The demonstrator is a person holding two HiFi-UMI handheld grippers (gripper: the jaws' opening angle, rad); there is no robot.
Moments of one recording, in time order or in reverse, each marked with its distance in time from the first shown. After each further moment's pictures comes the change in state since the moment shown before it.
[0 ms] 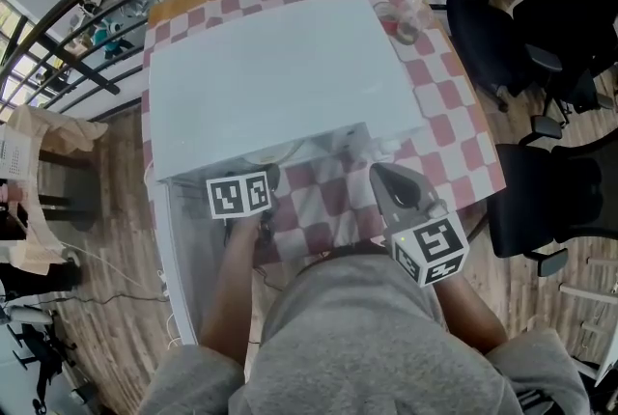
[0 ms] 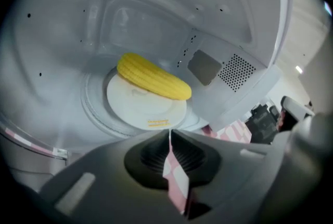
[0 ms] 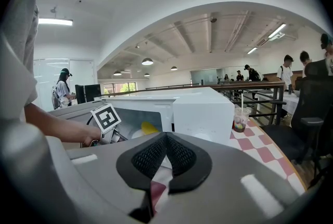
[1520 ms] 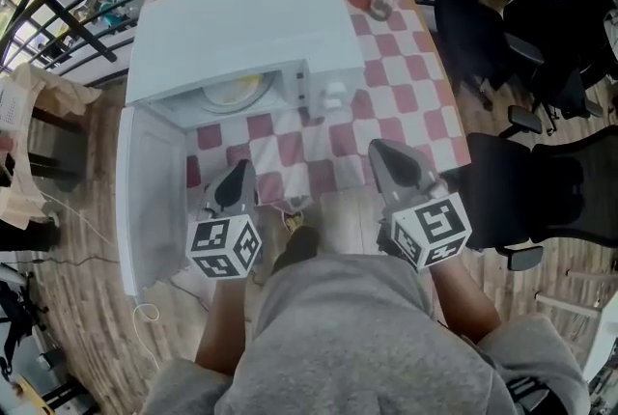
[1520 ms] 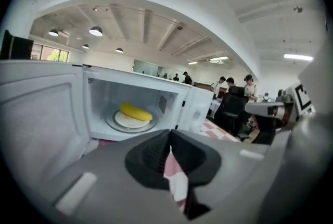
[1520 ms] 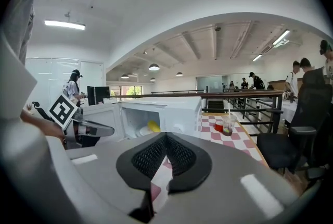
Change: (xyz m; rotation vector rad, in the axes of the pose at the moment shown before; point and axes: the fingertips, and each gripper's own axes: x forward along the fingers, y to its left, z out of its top) left arm -0.140 -0.141 -0.053 0.129 -0.558 0.147; right arm -0.118 -0.036 -0.013 -0.060 -0.062 0.051
